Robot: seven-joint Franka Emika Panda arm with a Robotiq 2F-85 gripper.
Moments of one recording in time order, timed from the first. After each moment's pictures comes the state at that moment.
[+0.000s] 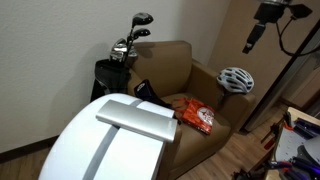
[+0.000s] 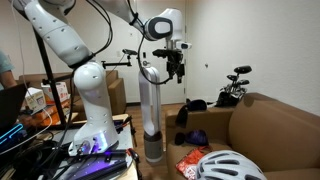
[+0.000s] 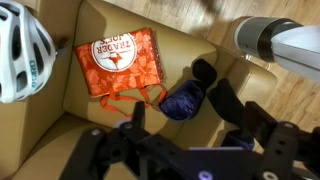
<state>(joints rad) 0.06 -0.45 -0.02 -2.55 0.03 2.15 -0.09</state>
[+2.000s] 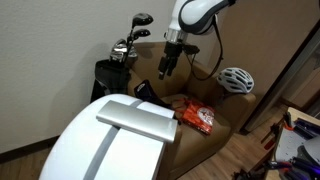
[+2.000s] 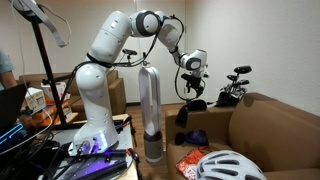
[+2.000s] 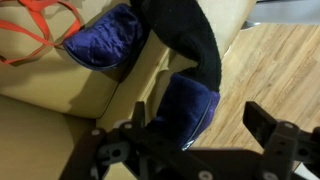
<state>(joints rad) 0.13 0.60 0.16 -1.73 0.17 2.34 -0.12</state>
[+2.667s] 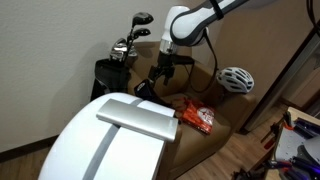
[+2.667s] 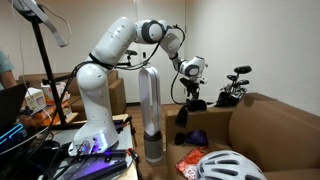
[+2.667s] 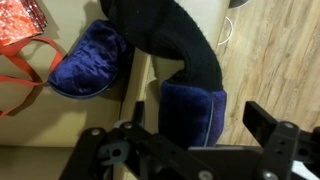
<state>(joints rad) 0.19 0.72 0.14 -1.65 0.18 2.38 0.20</state>
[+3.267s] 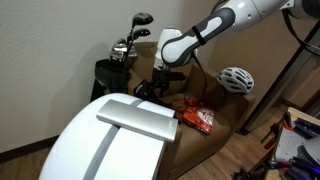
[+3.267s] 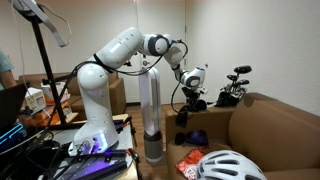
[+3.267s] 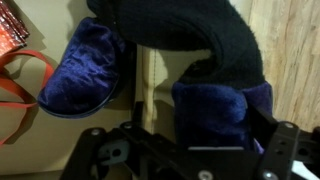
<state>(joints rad) 0.24 0.93 0.10 -1.51 0.18 2.45 0.34</state>
